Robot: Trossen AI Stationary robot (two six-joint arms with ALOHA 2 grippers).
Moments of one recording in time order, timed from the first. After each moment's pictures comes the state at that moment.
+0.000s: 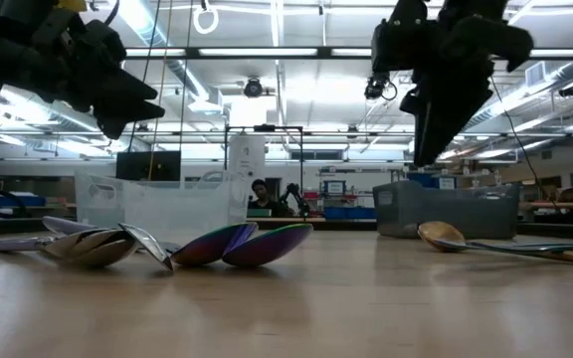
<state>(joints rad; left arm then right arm) 0.12 0.56 0.18 0.16 0.05 -0.28 0.25 1.59 1.09 -0.74 0.13 0.33</state>
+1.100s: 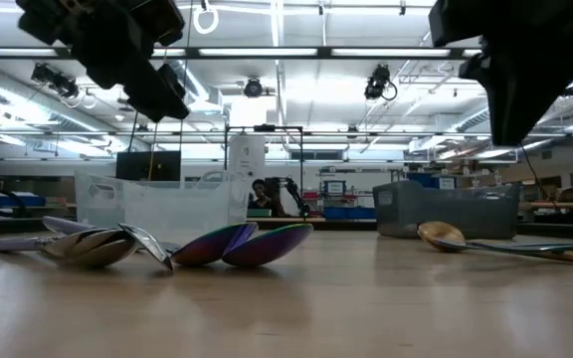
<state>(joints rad) -0.16 1.18 0.63 -0.08 0.10 -0.16 0.47 1.57 1.14 -1.07 0.26 0.63</state>
